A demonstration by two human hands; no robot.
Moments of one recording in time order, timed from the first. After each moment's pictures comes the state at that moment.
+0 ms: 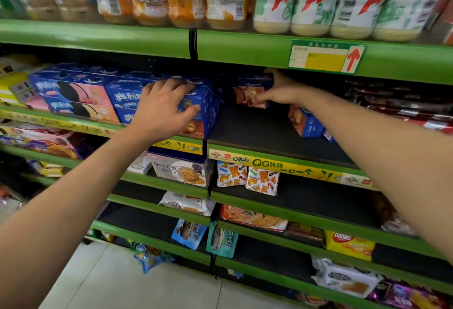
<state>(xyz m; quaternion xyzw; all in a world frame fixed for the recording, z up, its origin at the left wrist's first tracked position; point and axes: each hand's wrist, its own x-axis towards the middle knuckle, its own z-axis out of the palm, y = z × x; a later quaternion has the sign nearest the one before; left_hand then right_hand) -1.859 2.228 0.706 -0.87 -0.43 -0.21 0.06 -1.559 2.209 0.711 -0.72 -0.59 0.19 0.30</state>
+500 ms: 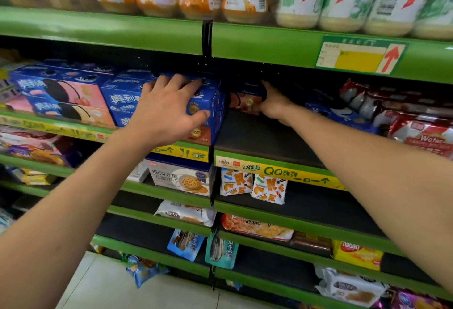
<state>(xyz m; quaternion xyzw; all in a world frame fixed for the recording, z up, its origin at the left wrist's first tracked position) -1.861 2.243 0.703 -0.89 -0.41 -0.21 0.09 -1.582 2.249 0.661 -0.73 -0.54 0.19 0.38</state>
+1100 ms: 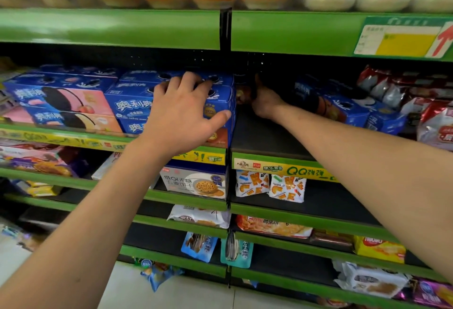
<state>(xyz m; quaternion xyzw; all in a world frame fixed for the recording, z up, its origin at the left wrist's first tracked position) -1.860 2.248 0.699 -0.88 -0.40 -0.23 0.10 -1.618 2.289 0.648 -0.78 -0.56 0.12 0.25</state>
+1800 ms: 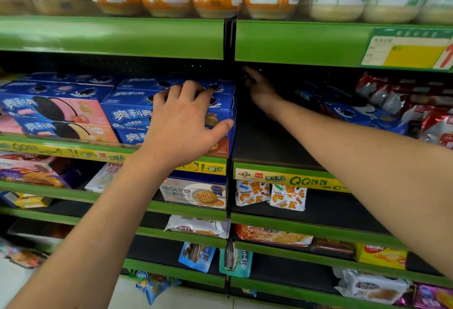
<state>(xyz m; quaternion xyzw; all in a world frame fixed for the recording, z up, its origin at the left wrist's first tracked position) -1.858 2.249 0.698 -0.88 -0.40 -0.23 0.09 -1.616 2.315 0.661 -0.70 -0.50 0.20 0.48</state>
